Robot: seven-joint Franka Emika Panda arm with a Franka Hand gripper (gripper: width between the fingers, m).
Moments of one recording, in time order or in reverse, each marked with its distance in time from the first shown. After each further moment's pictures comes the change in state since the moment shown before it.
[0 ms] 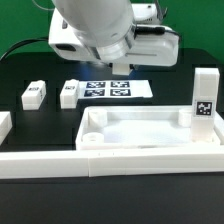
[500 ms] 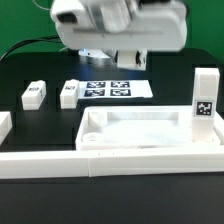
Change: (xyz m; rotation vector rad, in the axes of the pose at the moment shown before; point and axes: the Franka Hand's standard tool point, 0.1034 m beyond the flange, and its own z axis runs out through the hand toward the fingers) arm 0.001 -0.015 -0.069 0.156 0.376 0.024
